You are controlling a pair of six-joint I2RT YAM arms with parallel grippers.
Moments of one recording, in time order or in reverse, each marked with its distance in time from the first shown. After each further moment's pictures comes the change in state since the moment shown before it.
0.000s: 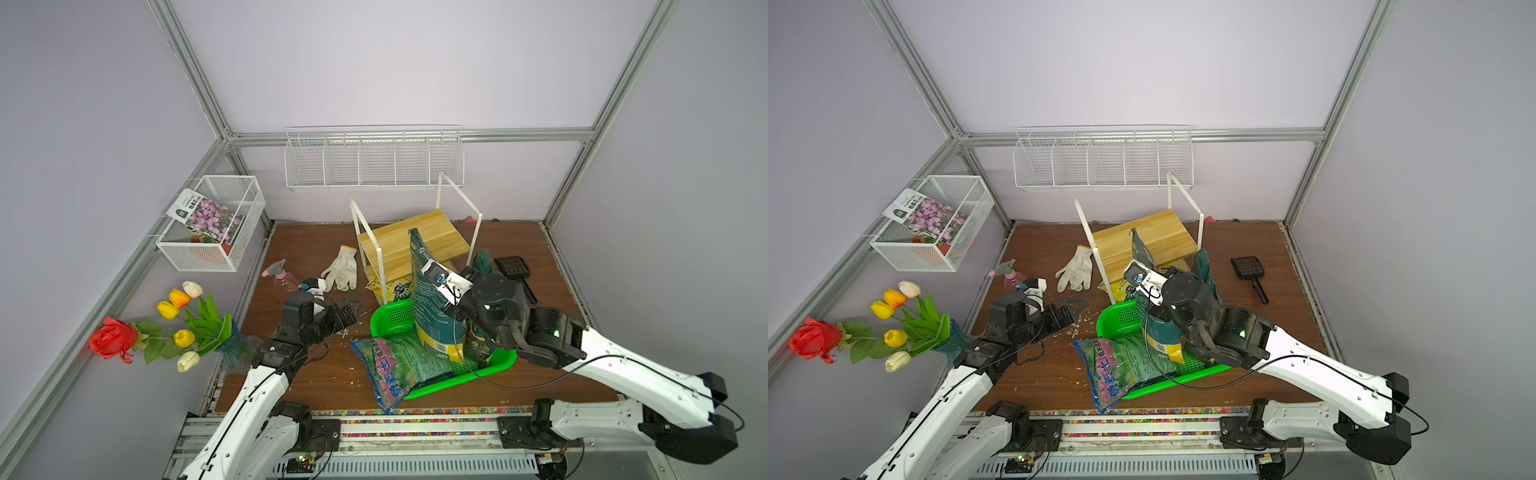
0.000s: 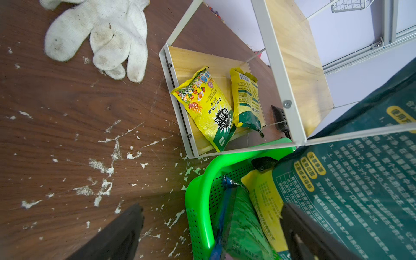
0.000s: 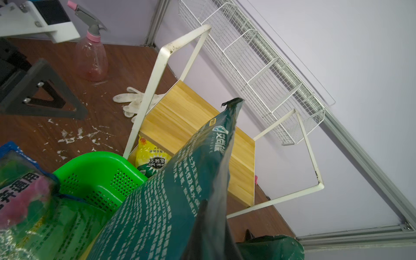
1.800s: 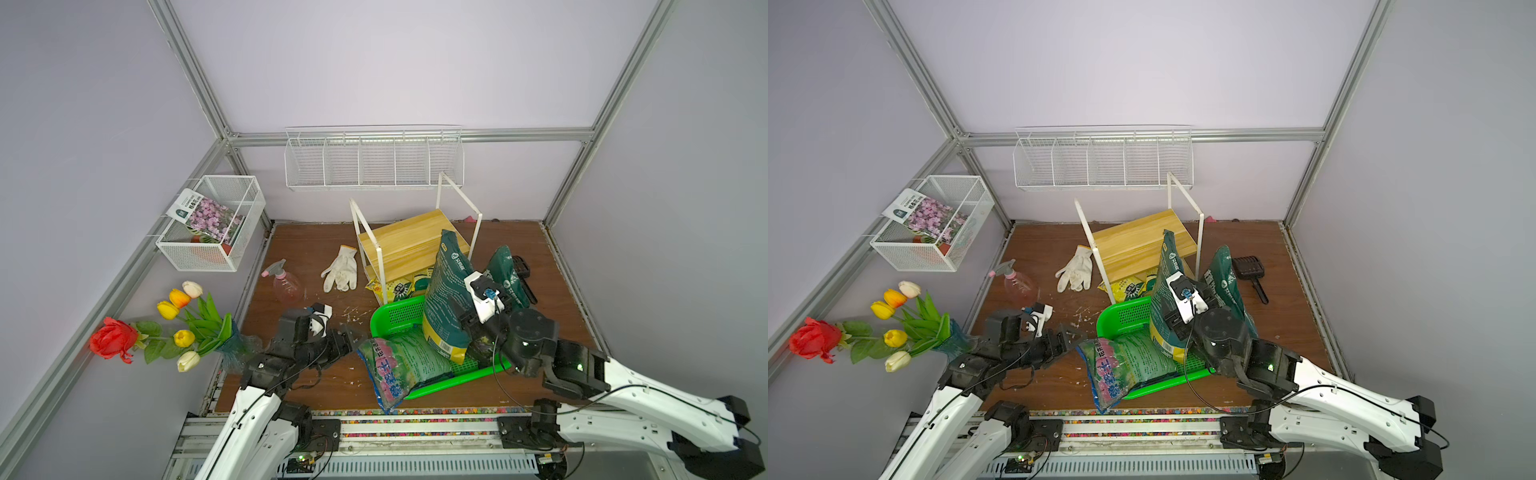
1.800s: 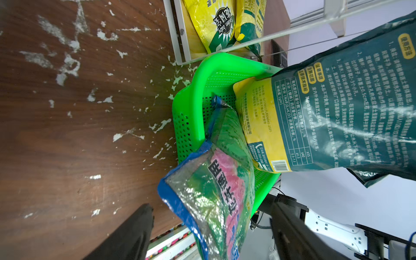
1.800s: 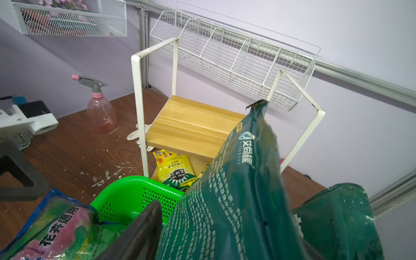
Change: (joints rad) left arm -0.006 -0.148 -0.018 -0.346 0.259 -0.088; right arm 0.043 -0.280 -0.339 0.204 0.055 0.325
